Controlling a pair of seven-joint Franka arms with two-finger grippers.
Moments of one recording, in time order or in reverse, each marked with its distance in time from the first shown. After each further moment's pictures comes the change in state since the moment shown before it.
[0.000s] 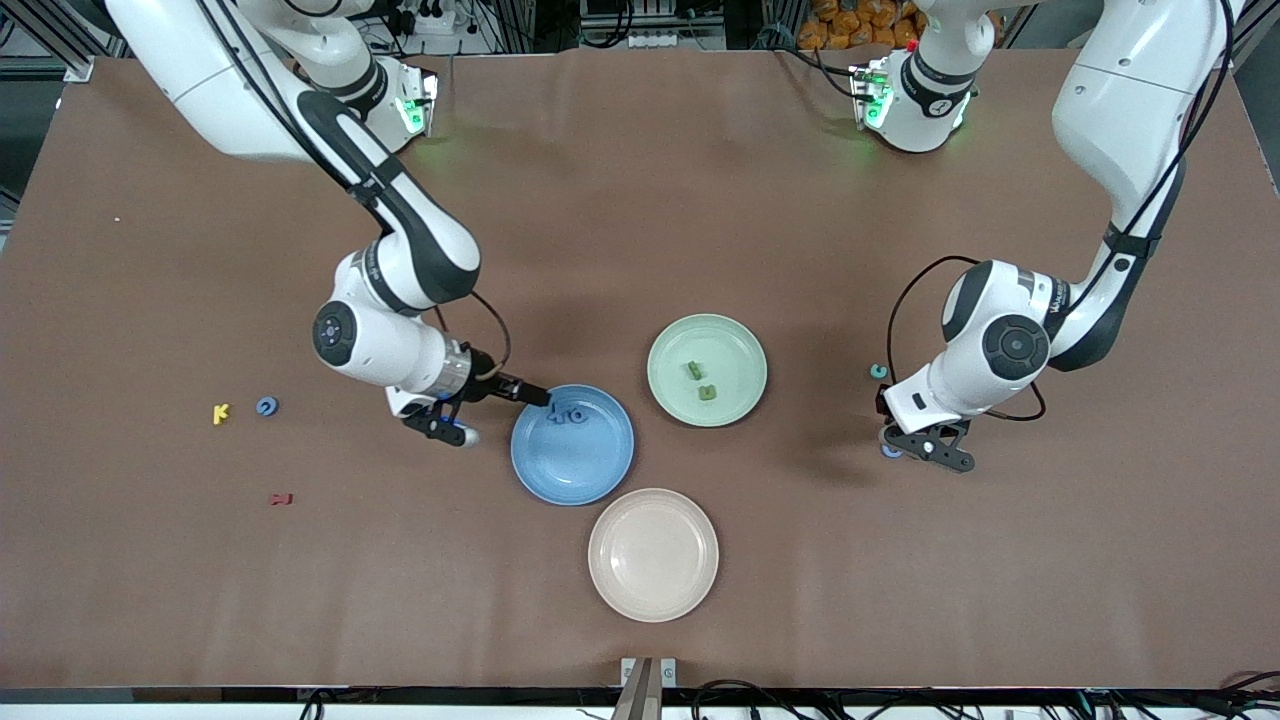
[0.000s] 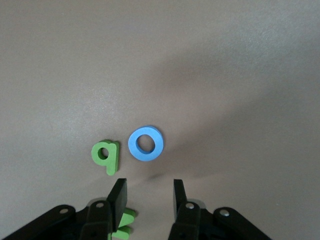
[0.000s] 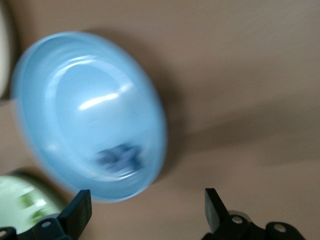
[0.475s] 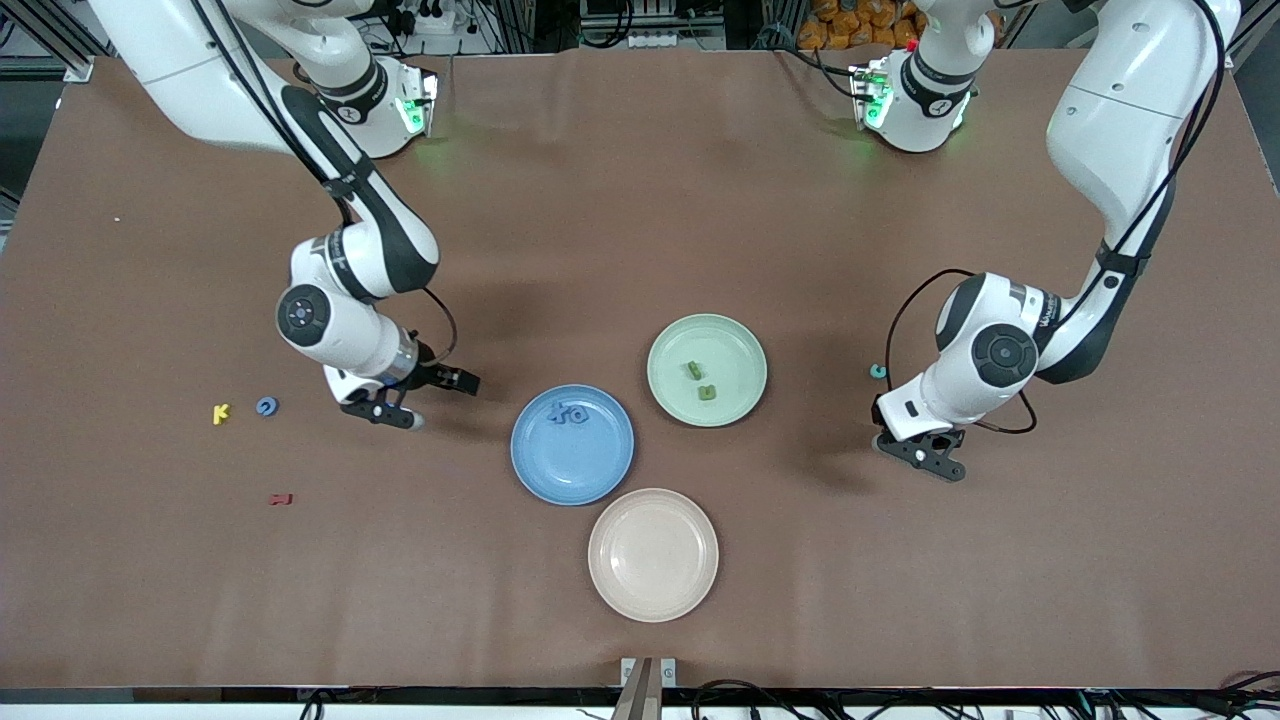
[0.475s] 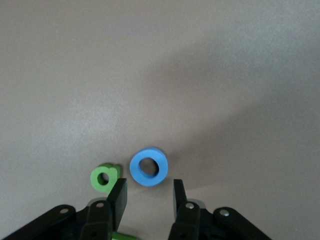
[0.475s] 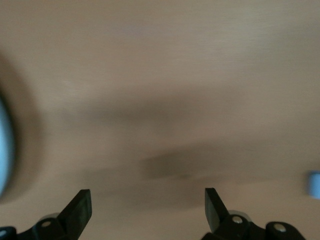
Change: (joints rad) left arm 0.001 0.060 0.000 0.039 0.051 0.046 0.000; right arm -0.018 -0.119 -0.125 -0.225 -0.218 0.050 -0.034
